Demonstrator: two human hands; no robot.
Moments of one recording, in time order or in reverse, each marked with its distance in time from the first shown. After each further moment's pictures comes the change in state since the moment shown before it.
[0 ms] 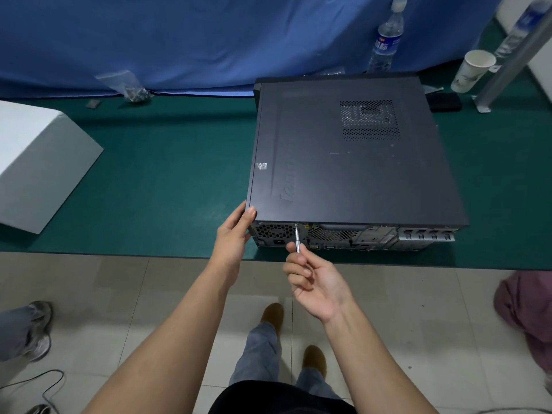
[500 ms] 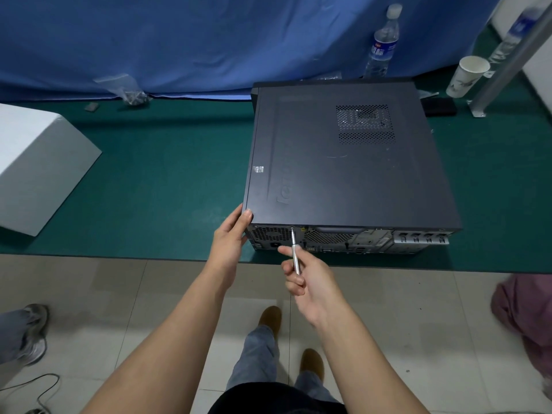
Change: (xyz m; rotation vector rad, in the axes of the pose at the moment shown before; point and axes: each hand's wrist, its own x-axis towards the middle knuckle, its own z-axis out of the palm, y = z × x) left_hand -0.002 0.001 0.002 0.005 0.003 0.010; right_hand -0.002 0.006 0.010 -0.474 0.288 -0.178
